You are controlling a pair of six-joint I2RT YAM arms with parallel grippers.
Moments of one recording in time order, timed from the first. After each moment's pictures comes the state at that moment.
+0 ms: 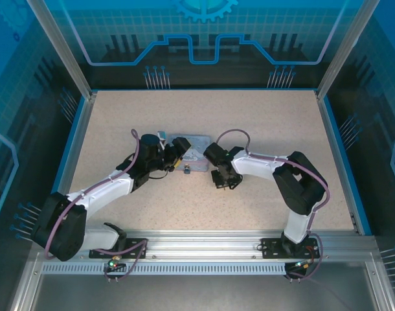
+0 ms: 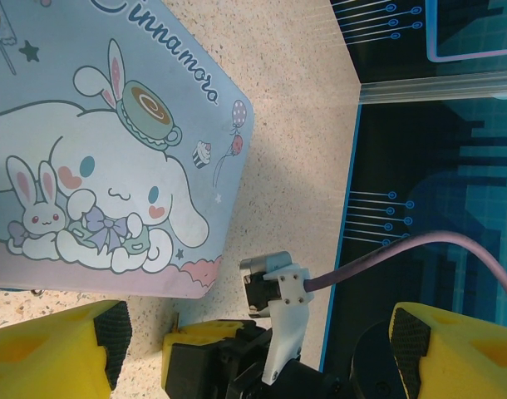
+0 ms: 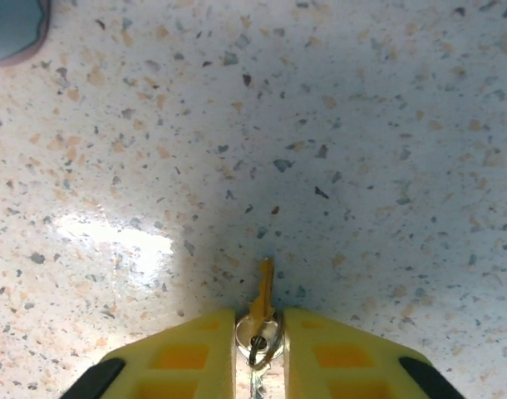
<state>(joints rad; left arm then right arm) -0.44 1.29 0.67 0.13 0.30 -1.24 0.74 1.81 1.10 -0.73 0.08 0.55</state>
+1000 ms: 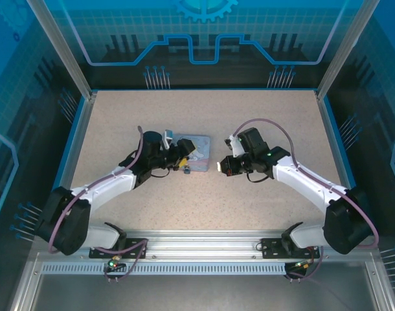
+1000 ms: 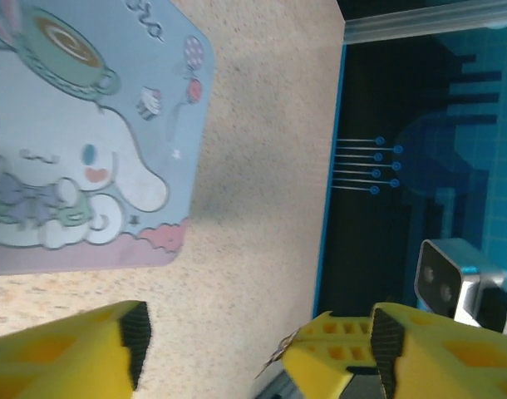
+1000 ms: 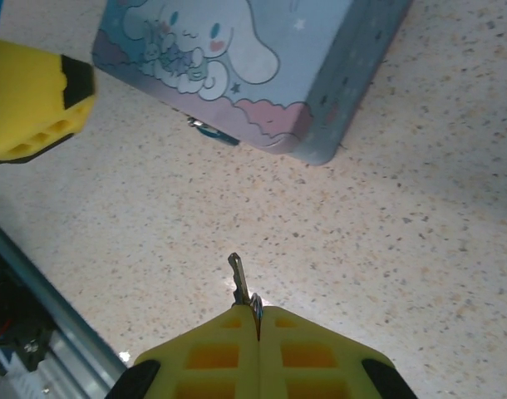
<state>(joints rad) -0.44 1.36 0.72 0.16 0.47 -1.19 0.53 1.35 0.94 -0.54 -0.38 0.38</state>
